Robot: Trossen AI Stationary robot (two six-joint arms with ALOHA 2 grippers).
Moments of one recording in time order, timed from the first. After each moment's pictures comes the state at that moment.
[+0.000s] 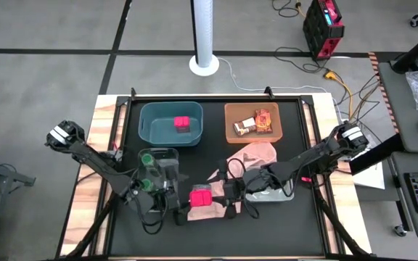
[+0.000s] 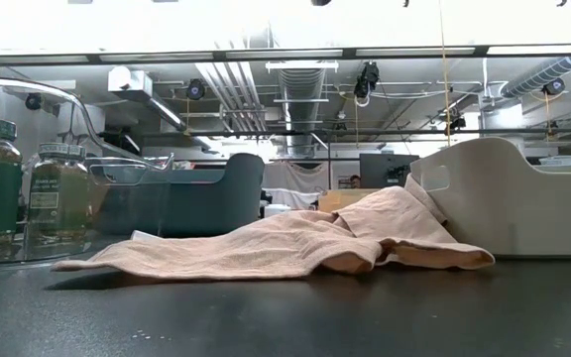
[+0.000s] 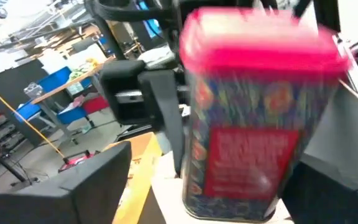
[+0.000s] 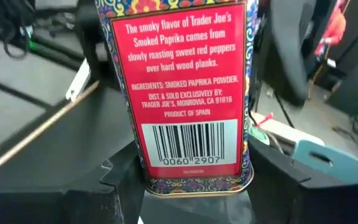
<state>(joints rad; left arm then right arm) -0.66 1.46 0.85 0.46 -0.92 0.28 0.37 1.69 1.06 0.44 0.22 -0.30</state>
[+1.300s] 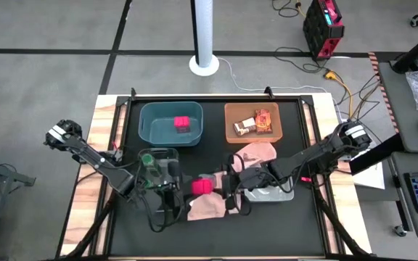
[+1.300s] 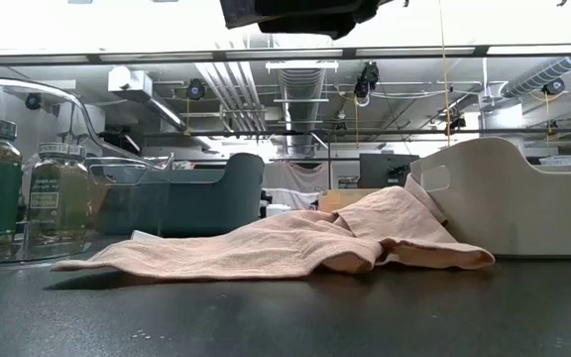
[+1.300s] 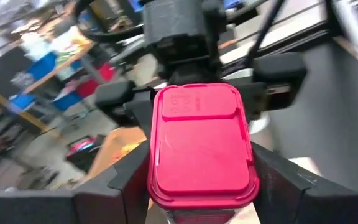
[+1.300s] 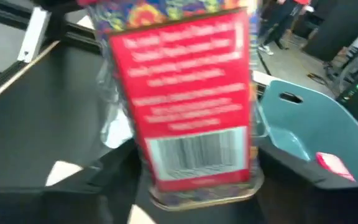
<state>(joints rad) -0.60 1.44 1.02 0.05 -0.85 0.22 0.34 1.65 1.06 0.24 0.35 -0.19</state>
